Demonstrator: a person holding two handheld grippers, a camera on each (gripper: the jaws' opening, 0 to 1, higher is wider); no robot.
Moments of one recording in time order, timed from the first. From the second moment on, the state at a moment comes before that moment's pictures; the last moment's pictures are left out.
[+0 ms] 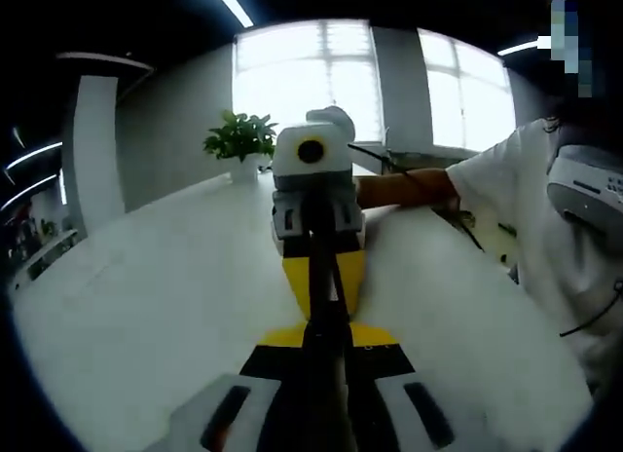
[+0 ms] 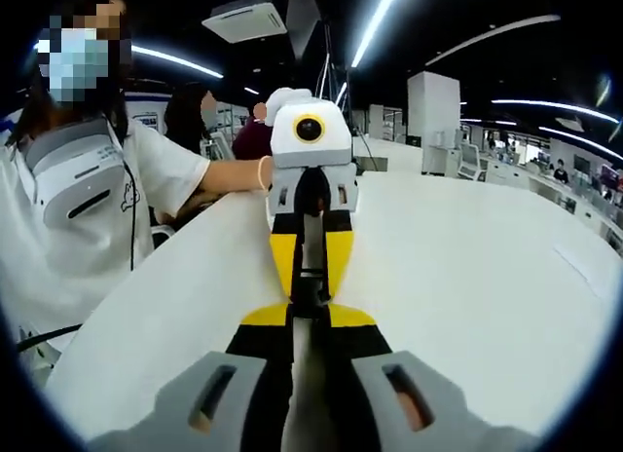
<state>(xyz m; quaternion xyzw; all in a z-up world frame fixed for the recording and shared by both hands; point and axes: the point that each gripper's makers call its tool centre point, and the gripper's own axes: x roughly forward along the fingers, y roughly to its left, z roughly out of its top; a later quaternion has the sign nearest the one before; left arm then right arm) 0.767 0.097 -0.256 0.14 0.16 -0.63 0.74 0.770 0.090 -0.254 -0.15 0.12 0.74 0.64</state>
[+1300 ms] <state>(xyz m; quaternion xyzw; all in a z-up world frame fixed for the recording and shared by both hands) 0.771 0.099 -0.256 0.14 0.16 -0.61 0.76 0.777 0.093 -0.249 -0.17 0.11 0.71 0.67</state>
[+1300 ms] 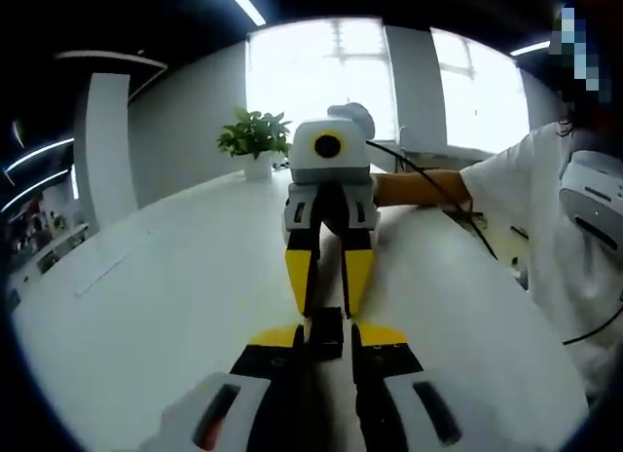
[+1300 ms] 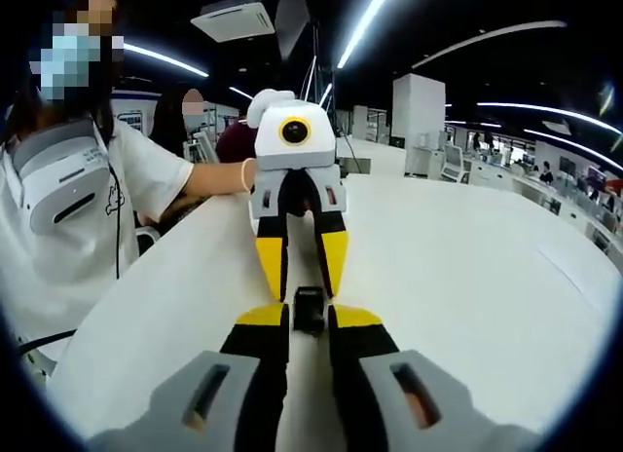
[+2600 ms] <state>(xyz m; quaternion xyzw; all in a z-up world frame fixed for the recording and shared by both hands) 0.787 0.111 -0.238 0.10 0.15 -0.58 0.80 0.797 0.088 -0.256 -0.16 0.12 0.69 0.69</state>
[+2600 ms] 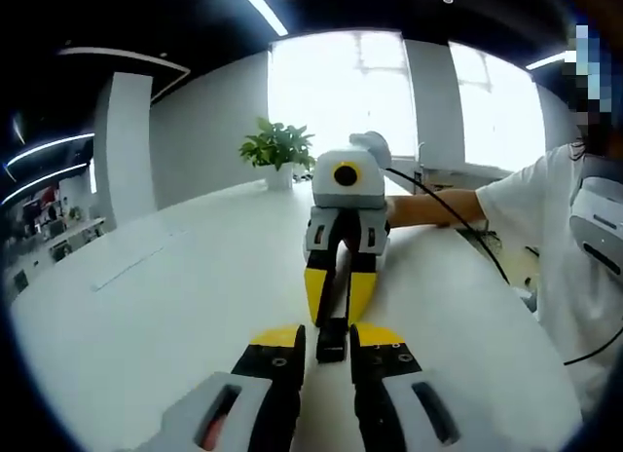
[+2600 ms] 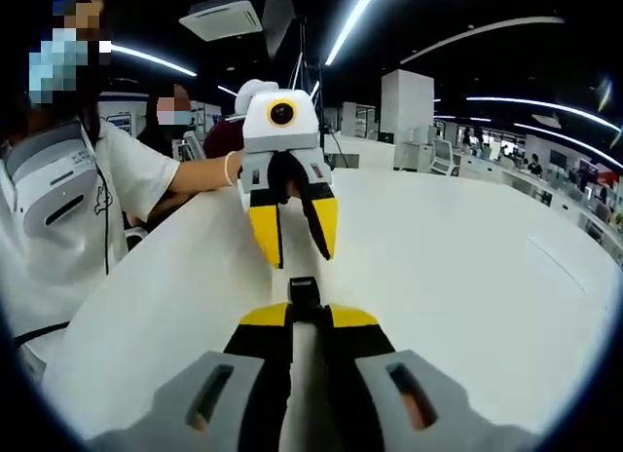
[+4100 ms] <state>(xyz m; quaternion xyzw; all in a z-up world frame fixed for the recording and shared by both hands) 0.807 0.146 -0.246 0.11 0.15 -0.47 0.86 0.904 0.096 -0.253 -0.17 0.14 0.64 0.74</state>
